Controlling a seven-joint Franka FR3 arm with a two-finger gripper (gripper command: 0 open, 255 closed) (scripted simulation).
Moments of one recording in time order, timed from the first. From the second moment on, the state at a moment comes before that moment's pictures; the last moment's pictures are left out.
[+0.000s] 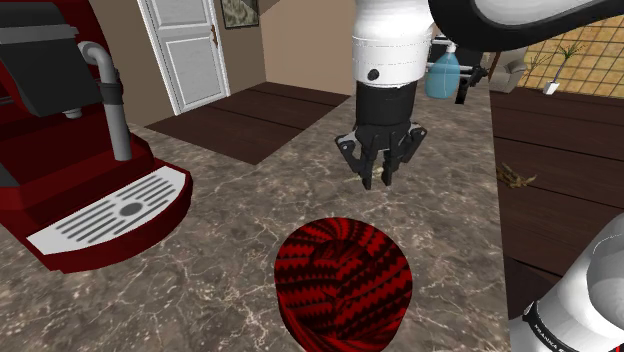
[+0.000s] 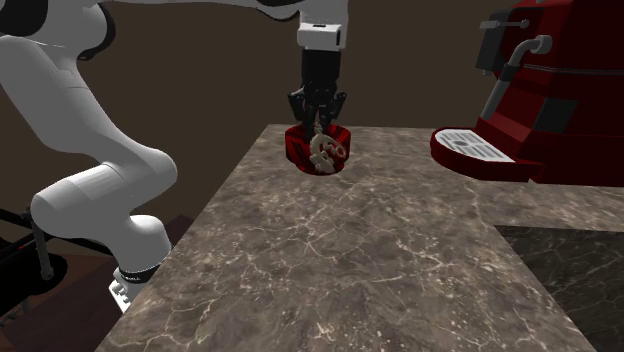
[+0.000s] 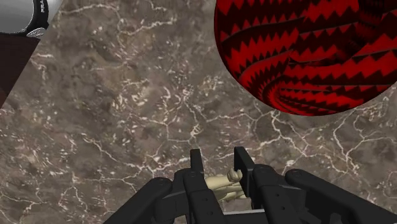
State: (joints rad) arm 0.02 -0.43 0.55 -2.03 0.14 1.59 0.97
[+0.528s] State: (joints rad) arm 0.03 -0.40 0.58 -1.92 0.14 1.52 1.02
